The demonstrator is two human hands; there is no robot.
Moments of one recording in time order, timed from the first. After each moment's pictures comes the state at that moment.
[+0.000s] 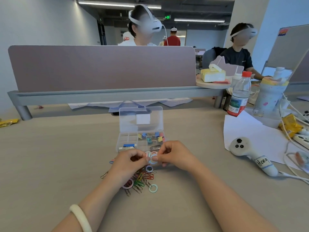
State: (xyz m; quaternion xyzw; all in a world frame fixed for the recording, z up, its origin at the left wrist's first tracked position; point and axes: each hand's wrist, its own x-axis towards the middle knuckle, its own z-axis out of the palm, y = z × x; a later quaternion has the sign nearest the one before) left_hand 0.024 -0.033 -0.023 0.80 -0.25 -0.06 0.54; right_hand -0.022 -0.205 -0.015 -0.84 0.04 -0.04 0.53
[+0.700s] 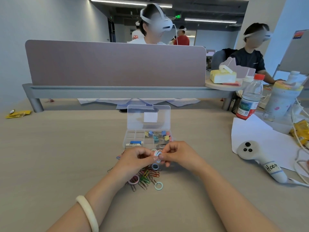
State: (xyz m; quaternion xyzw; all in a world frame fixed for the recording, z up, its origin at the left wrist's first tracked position) left_hand 0.021 -0.028 -0.020 0.77 -0.25 -0.12 0.57; right_hand -0.027 -0.200 -0.009 -0.83 0.02 -0.01 0.55
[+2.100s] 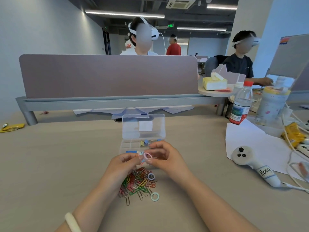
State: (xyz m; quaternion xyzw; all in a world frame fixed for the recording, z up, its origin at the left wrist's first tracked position) left_hand 0.026 -0.021 -0.014 0.71 -0.16 -0.14 0.67; right_hand -0.022 -0.176 -0.013 -0.74 -0.02 -0.13 0.66
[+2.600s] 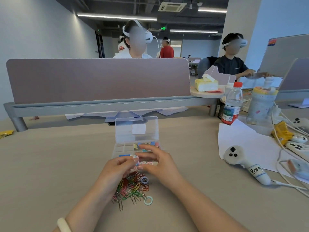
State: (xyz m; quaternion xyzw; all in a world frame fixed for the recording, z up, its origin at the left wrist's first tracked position) left_hand 0.027 -0.027 -0.011 0.70 -0.17 -0.15 0.67; right_hand -0.023 -0.173 -0.016 -0.79 -0.04 -0.15 0.59
